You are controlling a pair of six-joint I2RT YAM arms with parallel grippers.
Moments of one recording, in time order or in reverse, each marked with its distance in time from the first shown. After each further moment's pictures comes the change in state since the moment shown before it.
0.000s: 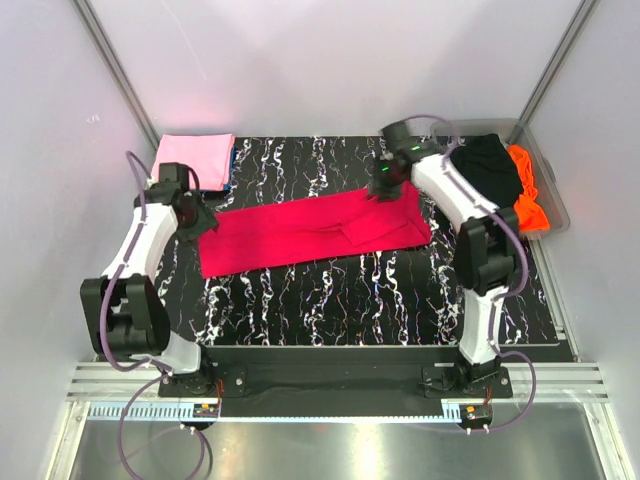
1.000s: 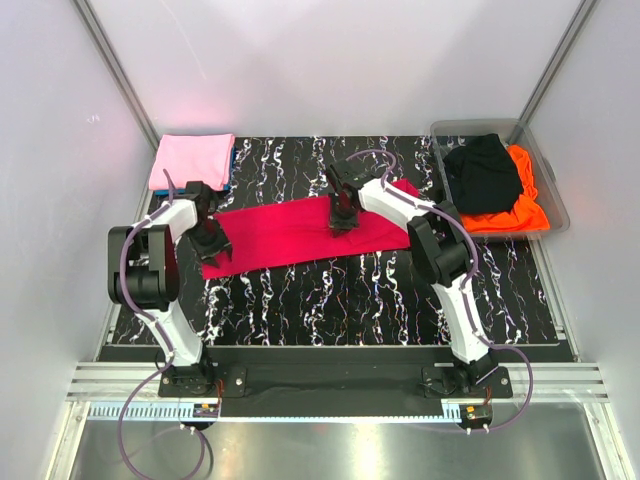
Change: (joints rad) left arm -0.035 0.333 -0.057 0.067 0.103 0.036; right arm 0.264 0.251 0.015 0.093 0.032 0.099
